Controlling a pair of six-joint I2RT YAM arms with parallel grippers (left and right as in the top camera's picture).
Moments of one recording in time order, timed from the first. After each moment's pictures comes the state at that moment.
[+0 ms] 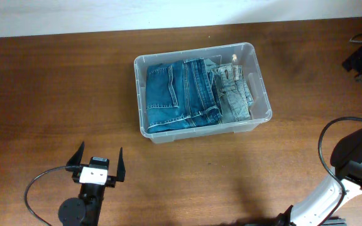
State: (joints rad) left arm 0.05 0.01 0.01 -0.06 0.19 0.22; right arm -0.53 2.07 2.13 -1.32 0.16 0.42
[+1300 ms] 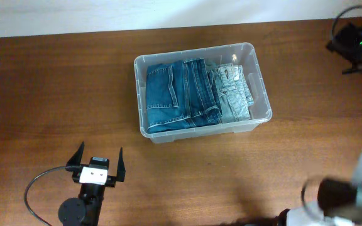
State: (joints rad) left arm 0.05 0.01 0.01 -0.06 0.19 0.22; right arm -0.26 1.66 2.12 -1.32 0.15 0.42
